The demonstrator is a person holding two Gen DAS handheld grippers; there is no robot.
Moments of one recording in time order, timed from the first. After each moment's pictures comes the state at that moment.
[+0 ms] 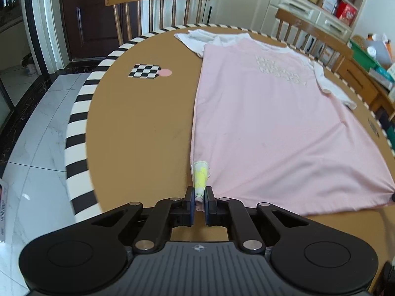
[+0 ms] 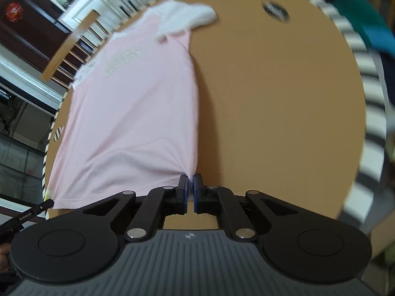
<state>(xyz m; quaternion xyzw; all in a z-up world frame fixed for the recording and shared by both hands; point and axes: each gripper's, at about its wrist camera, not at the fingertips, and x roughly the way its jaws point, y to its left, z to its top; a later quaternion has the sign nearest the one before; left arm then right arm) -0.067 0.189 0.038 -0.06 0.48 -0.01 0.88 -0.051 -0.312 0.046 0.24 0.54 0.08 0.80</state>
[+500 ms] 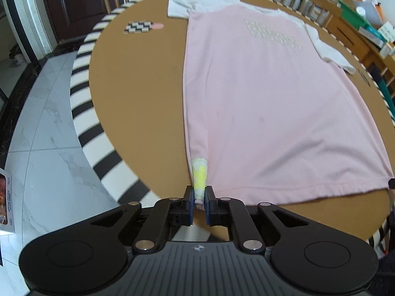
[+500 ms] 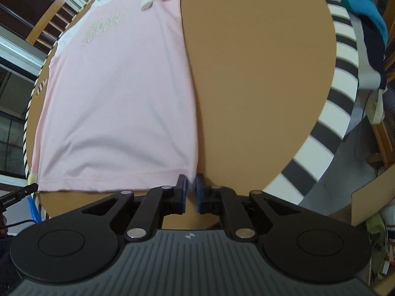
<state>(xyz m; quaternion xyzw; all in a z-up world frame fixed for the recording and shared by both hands) -0.123 0.187 0.028 -0.03 0.54 -0.04 0.84 -0.099 -0.303 0.040 0.20 0.60 0.07 0.77</state>
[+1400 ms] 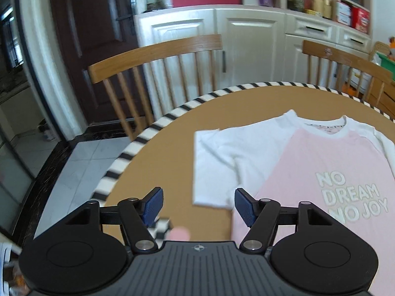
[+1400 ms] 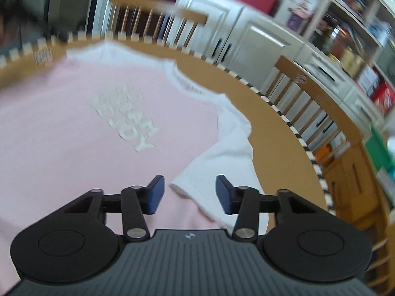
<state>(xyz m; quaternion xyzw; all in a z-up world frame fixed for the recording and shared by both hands) 0.178 0.184 0.051 0.04 0.37 0.04 0.93 0.125 -0.187 0.055 -0.28 0.34 0.20 0.88</state>
